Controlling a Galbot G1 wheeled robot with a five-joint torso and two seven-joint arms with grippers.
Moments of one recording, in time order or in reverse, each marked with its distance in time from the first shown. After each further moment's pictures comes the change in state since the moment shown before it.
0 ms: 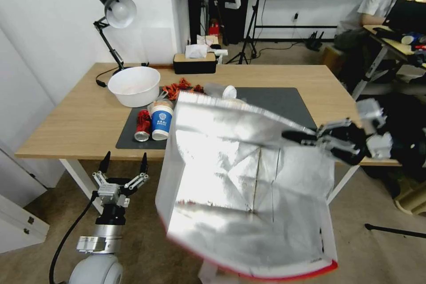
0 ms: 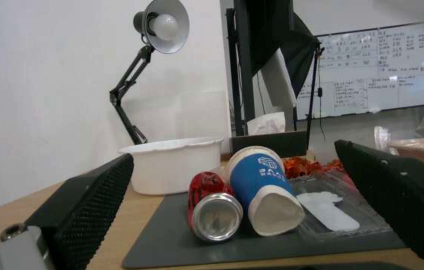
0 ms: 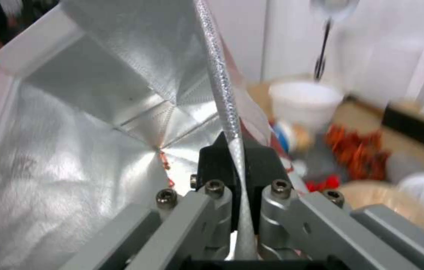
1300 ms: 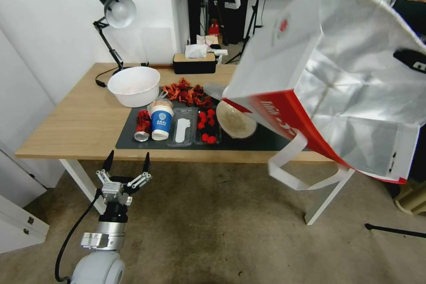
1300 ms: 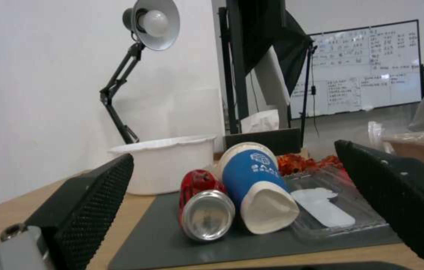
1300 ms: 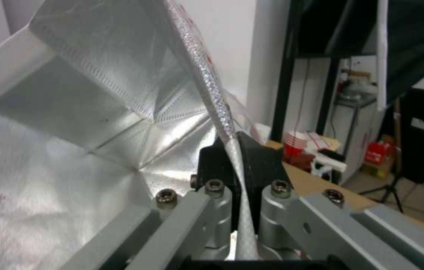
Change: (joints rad) left arm -0.037 0.010 0.019 0.036 0.007 -0.002 0.008; right arm -0.057 0.087 0.294 -0.349 -0.037 0.038 -0.069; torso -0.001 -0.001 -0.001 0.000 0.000
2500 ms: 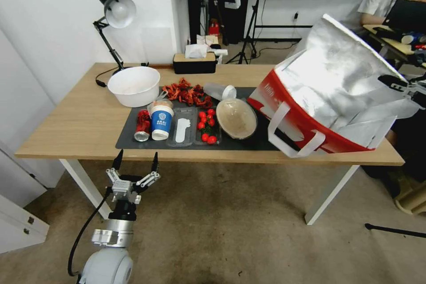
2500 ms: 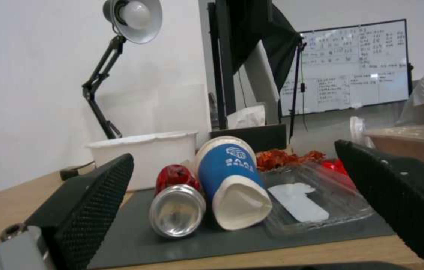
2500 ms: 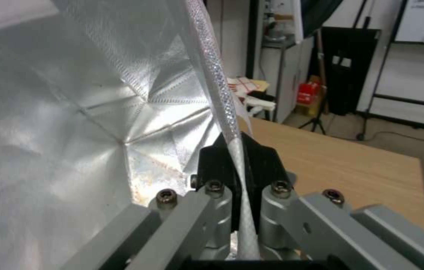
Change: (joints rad) left arm -0.036 -0.022 0.050 0.023 0.036 0.017 -0.004; right arm 0.172 -0.058 -0.311 -0.212 -0.118 0.053 0.180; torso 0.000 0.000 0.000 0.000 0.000
